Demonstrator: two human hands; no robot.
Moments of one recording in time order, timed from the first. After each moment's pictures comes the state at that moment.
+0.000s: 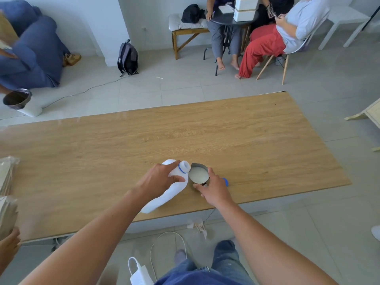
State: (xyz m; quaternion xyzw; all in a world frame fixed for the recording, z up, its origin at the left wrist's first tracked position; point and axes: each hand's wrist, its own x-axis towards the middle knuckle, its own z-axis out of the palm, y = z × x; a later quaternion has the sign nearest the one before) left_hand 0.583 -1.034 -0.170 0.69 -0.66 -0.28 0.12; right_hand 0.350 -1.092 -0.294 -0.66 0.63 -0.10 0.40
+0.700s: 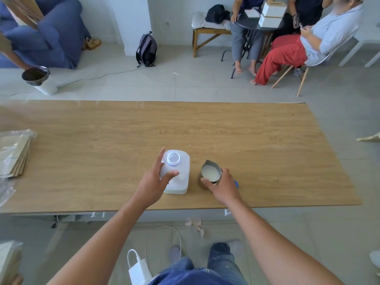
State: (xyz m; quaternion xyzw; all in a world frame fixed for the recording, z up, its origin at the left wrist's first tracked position) left_hand 0.612 -0.969 -0.200 0.74 -0.45 -0.35 0.35; right_hand 0.358 -1.089 -0.274 -0.65 0.62 -0.10 0.42
